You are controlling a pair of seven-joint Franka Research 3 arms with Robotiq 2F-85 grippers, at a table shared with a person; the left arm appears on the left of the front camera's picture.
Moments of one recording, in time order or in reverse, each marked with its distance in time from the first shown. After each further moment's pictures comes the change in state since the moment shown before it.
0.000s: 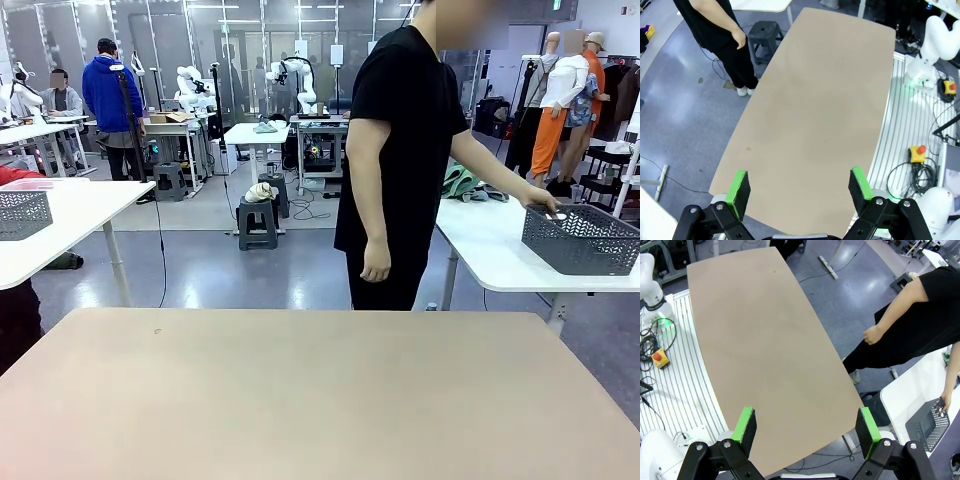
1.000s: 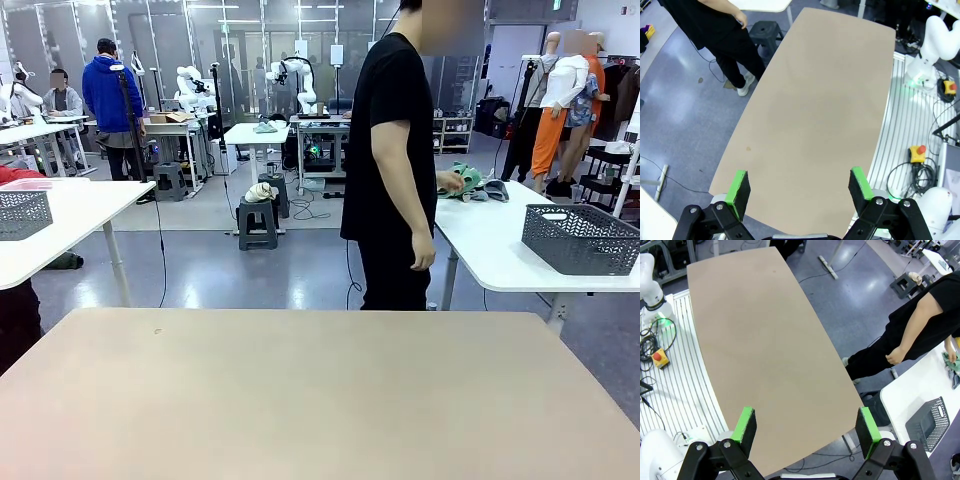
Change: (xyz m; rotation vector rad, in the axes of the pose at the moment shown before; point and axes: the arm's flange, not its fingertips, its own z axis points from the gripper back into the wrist) left arm 0.000 0.000 0.000 0.000 0.000 0.000; right arm 0.000 0.000 0.000 0.000 0.000 0.000
